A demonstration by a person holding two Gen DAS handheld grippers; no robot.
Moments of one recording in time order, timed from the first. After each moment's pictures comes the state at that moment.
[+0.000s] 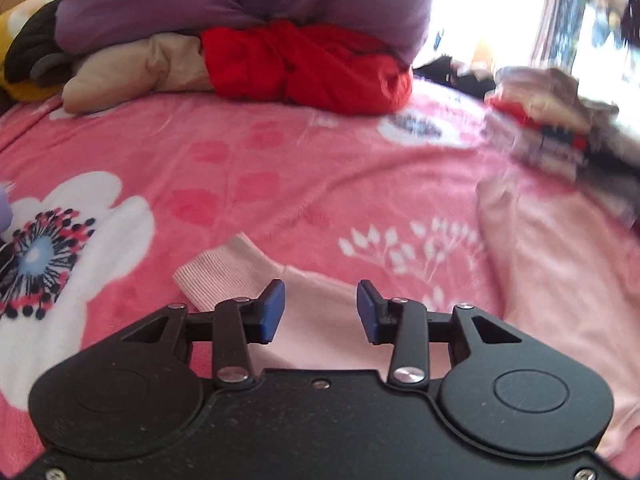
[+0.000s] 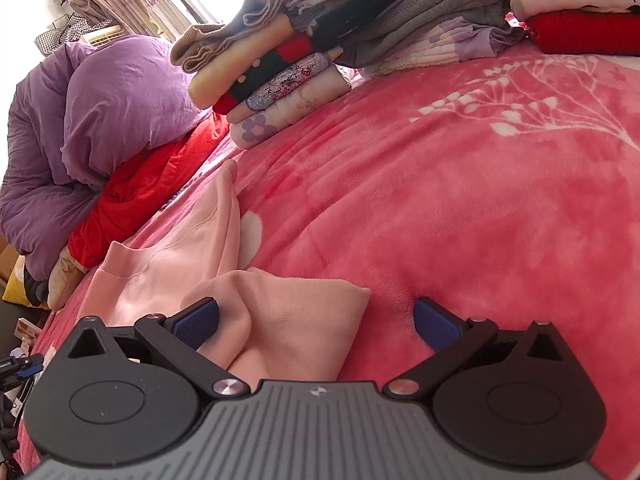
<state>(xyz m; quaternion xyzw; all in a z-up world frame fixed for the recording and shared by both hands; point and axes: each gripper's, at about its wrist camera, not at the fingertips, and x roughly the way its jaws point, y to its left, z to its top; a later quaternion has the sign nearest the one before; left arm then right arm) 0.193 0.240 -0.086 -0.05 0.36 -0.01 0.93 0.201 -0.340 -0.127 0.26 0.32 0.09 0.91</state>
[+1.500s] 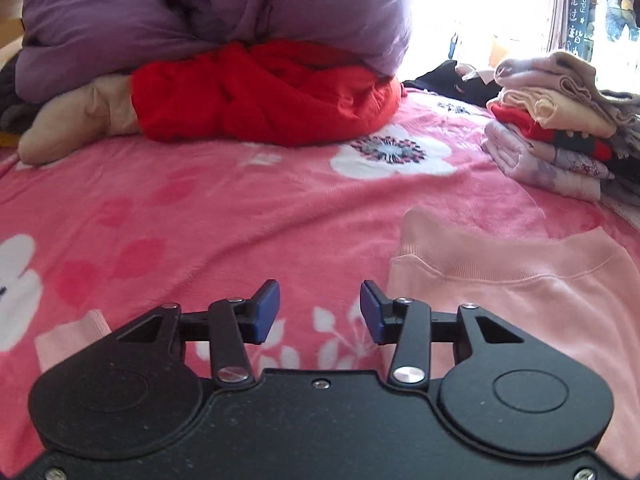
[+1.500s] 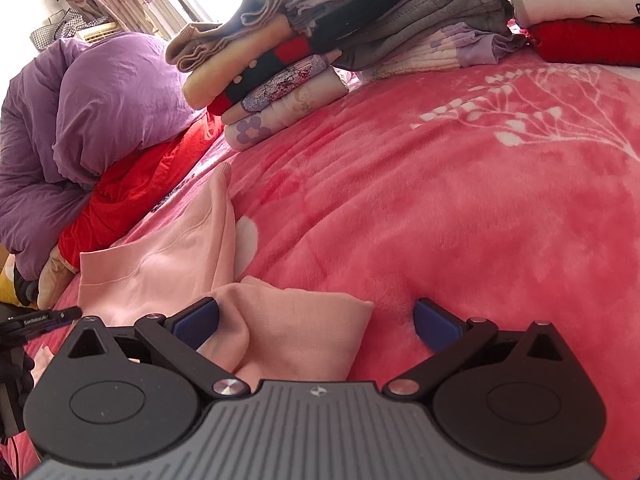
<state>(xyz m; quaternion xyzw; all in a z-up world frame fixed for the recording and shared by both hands) 0.272 0.140 -0.070 -0.05 0.31 0.03 0.95 0.208 -0.338 -0.123 0.26 0.31 0.08 0.91</state>
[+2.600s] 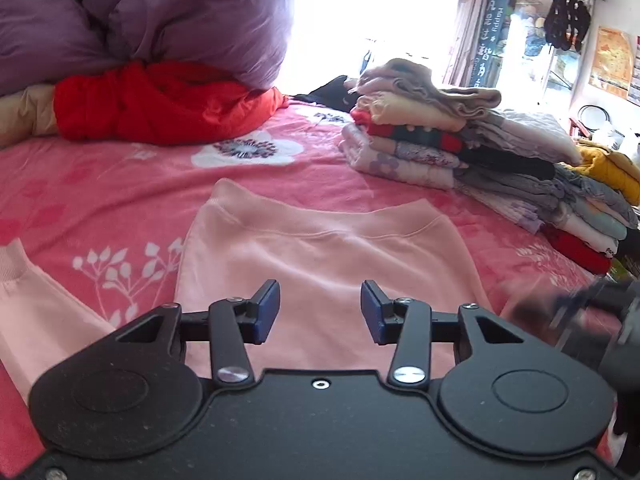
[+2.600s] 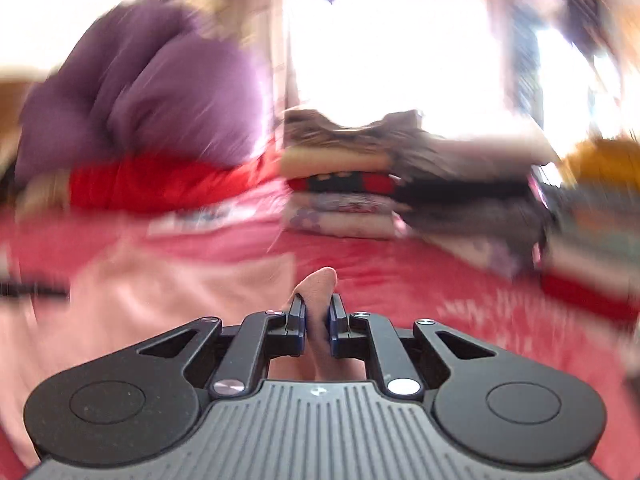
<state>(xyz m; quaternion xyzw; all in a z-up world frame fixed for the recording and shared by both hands) 0.175 0.047 -0.053 -0.09 0.28 -0.10 0.95 0.152 -0.220 -0.047 -0.10 0.23 0.11 0.96</state>
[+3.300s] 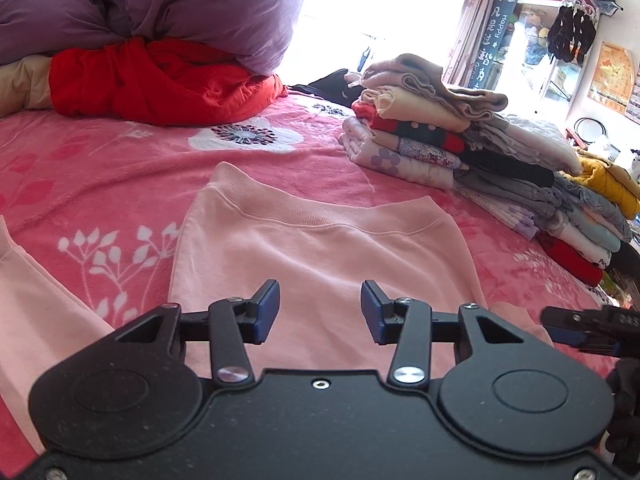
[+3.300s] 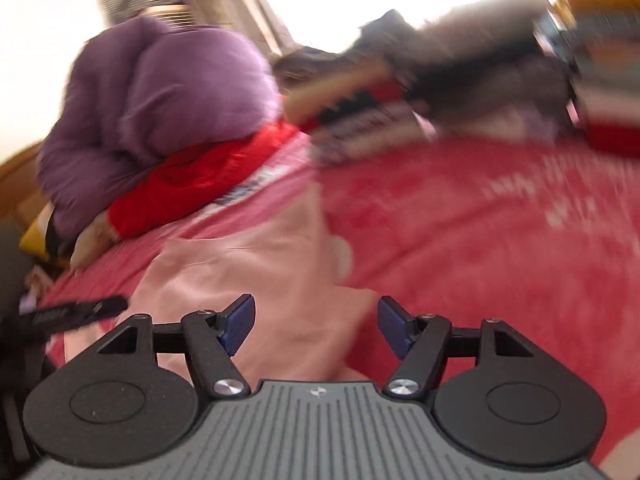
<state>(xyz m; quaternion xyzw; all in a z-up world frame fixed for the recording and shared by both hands) 0.183 0.055 -0.064 -0.12 0.29 -0.12 0.94 0.178 -0.312 -0.075 0.22 0.31 0.13 0.92</state>
